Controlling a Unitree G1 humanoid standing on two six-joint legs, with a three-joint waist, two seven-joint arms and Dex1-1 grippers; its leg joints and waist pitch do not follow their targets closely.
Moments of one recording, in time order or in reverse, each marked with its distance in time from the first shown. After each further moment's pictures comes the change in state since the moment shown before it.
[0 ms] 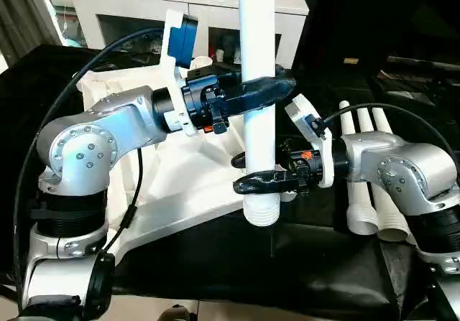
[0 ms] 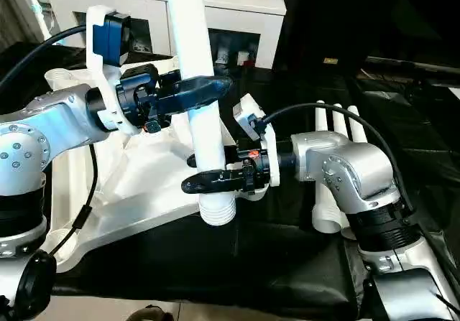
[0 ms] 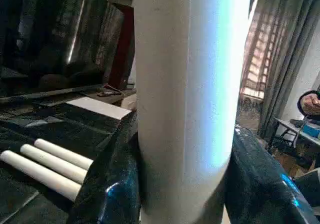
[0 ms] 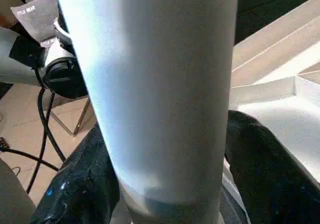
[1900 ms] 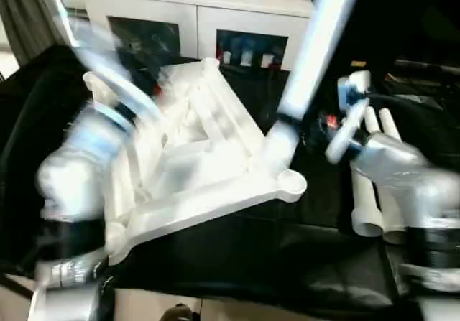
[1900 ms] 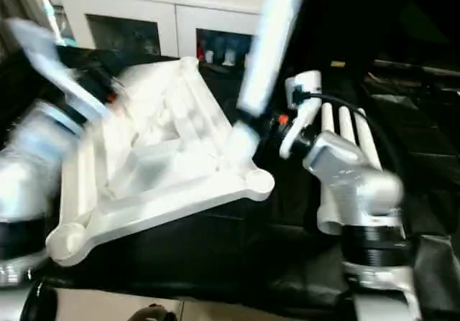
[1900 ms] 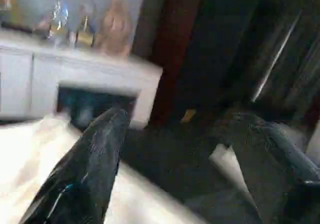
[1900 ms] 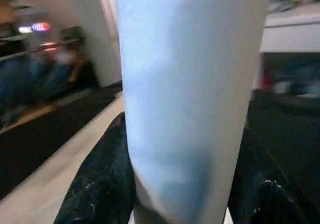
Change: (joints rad) left arm 0.224 -0.011 -0.037 0.148 0.400 -0.499 0.413; right arm 0.126 0.247 -0.331 0.128 -0.154 -0.410 -0.611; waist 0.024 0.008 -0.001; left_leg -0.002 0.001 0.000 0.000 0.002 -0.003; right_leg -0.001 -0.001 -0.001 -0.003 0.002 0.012
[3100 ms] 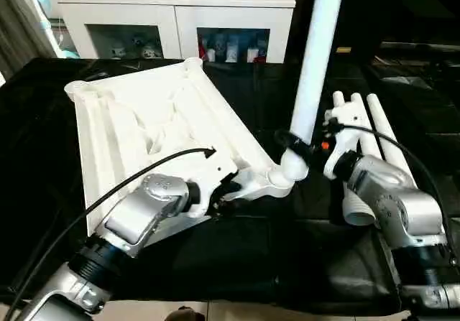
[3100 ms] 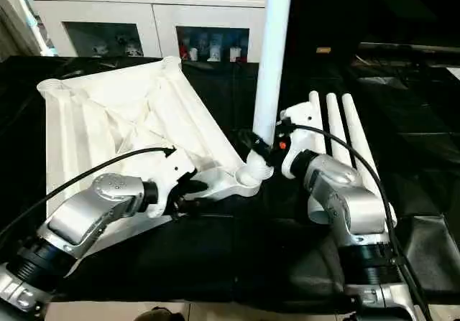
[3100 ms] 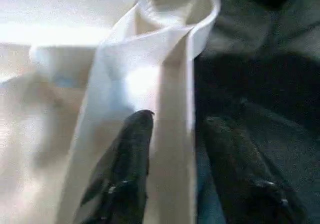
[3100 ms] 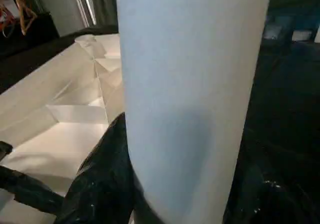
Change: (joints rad) left arm 0.043 0.105 -0.492 0.128 0.334 0.162 -0.389; right arm 0.103 -0.061 0.099 -0.013 -0.119 0.015 0.010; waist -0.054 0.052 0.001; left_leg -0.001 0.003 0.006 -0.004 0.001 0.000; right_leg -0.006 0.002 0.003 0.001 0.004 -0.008
